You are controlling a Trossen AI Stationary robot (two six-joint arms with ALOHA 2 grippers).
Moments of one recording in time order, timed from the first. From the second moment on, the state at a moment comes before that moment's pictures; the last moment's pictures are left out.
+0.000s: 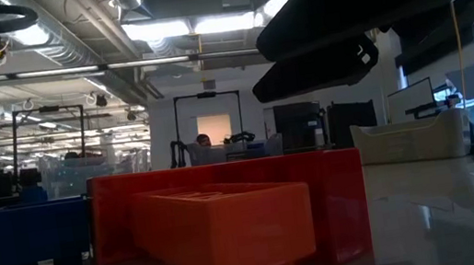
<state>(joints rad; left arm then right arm) -0.86 1.74 0.93 -0.51 -0.30 -1.40 0.61 1.90 1.00 0.36 0.44 0.39</state>
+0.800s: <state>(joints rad) -0.54 1.57 0.92 -0.53 -0.40 -0.88 0.61 1.90 1.00 0.36 0.46 0.39</state>
